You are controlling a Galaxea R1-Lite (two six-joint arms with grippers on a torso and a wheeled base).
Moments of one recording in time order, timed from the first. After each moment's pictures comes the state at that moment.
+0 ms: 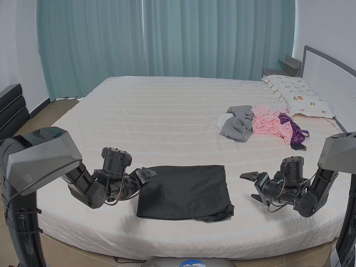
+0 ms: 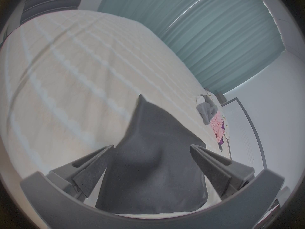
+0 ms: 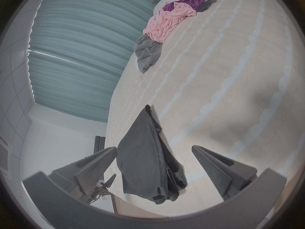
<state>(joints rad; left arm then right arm) -0.38 2.24 -0.86 -0.70 -0.05 -0.90 0.26 2.19 -0.49 -1.13 0.21 1.07</state>
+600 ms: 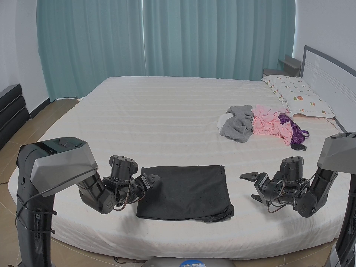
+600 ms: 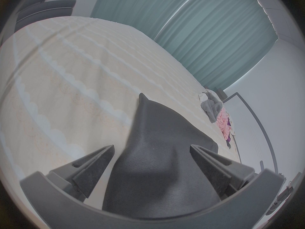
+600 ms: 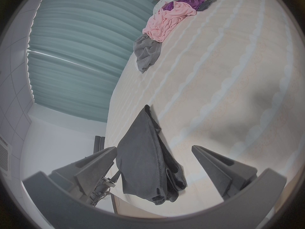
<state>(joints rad) -0.37 2.39 -0.91 -0.83 -0.01 -0.82 0.26 2.20 -0.49 -1.13 0.21 1.07</state>
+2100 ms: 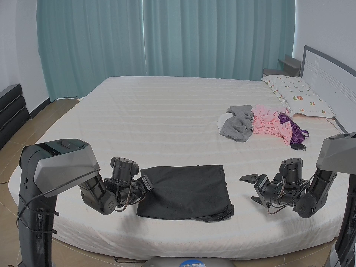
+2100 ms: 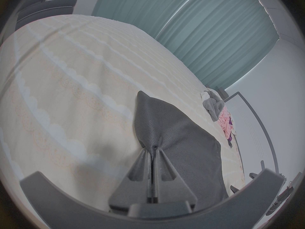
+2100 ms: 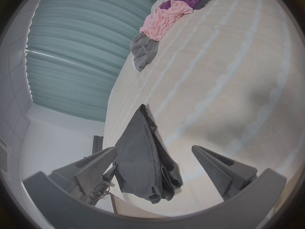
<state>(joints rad) -0.38 2.41 -0.92 -0.83 -0.01 -0.82 0.26 2.21 -0.49 -1.13 0.21 1.07</state>
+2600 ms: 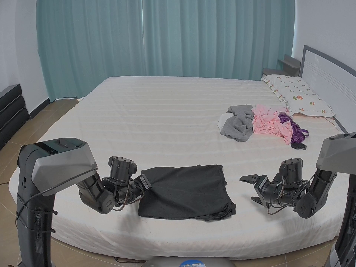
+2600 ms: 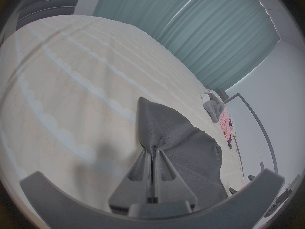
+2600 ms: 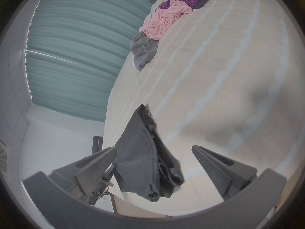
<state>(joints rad) -0.36 2.40 -0.91 -0.83 -0.01 -0.82 0.26 2.21 -0.48 -1.13 0.21 1.07</state>
